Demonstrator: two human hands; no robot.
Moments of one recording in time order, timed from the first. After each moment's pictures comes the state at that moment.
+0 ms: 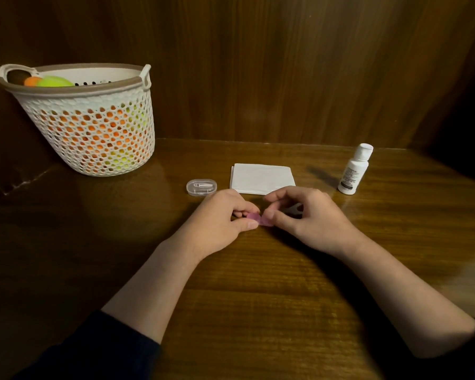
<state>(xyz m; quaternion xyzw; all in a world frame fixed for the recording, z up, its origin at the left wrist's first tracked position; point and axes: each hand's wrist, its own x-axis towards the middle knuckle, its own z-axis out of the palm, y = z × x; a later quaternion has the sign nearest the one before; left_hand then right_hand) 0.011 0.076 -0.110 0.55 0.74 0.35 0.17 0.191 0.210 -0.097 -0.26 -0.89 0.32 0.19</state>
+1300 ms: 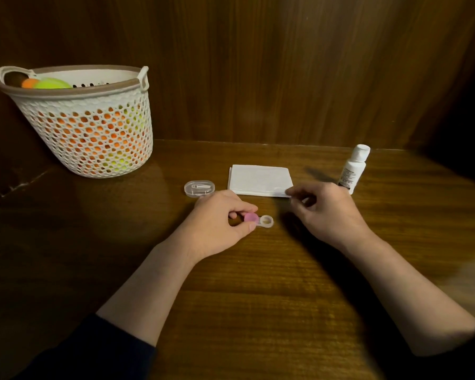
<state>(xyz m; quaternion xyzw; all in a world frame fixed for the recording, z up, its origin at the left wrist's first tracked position) 0.012 0.069 -0.108 0.57 0.74 0.33 0.15 0.200 0.225 -0.095 -0.35 -0.88 0.22 0.23</state>
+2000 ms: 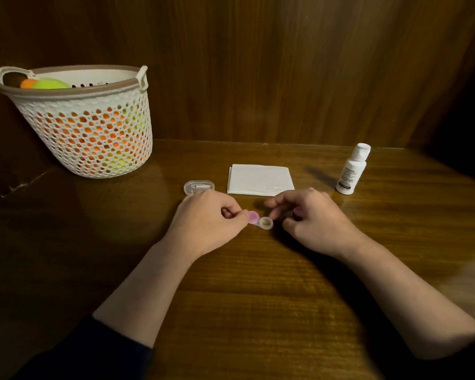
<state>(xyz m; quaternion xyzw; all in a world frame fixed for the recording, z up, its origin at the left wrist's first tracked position) 0.012 0.063 -0.102 0.51 0.79 0.32 0.08 0.196 0.201 -0.084 -0.29 -0.90 0.28 0.15</state>
